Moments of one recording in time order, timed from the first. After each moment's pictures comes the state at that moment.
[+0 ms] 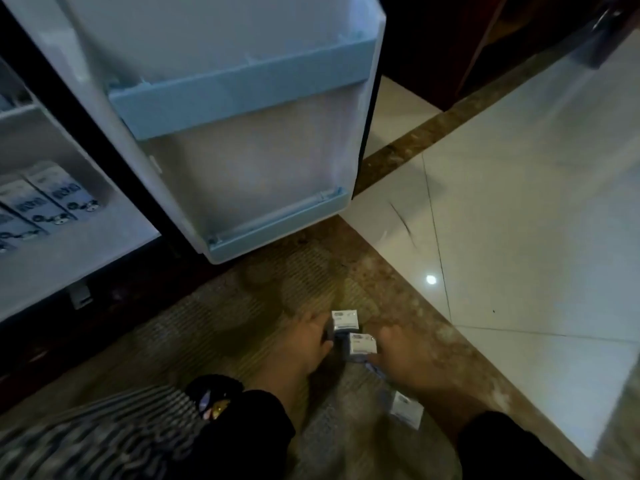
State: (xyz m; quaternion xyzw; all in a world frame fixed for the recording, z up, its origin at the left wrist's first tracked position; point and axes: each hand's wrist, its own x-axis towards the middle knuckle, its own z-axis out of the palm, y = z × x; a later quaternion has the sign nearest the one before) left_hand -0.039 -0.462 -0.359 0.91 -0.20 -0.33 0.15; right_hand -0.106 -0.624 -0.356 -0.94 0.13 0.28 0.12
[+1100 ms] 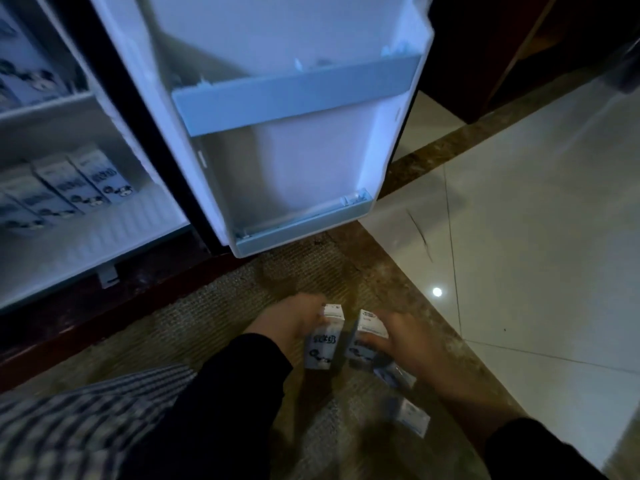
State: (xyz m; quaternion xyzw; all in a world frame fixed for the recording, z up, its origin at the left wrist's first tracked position) left_hand 0.010 -0.450 -0.311 0.87 -0.19 -0.44 0.11; right_hand -0.088 -0.619 -0.328 -0.97 0.04 0.18 0.18
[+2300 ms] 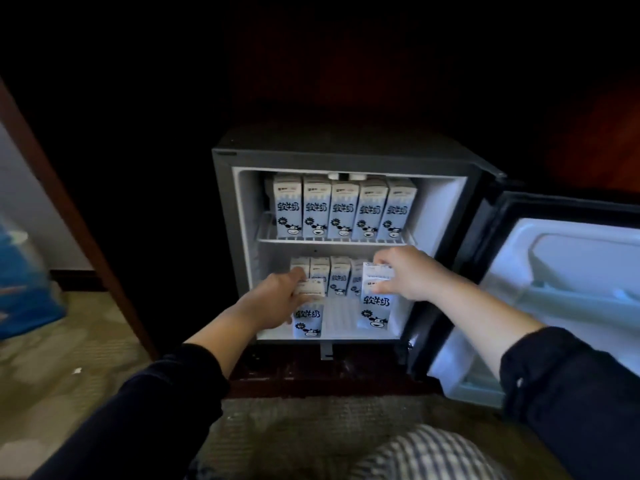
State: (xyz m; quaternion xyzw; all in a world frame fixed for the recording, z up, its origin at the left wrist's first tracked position) left_hand 0.027 -0.053 -0.139 0.96 0.03 -0.06 0.27; right_hand 0.116 -0.267 -0.092 -0.95 -0.28 0.10 0.10
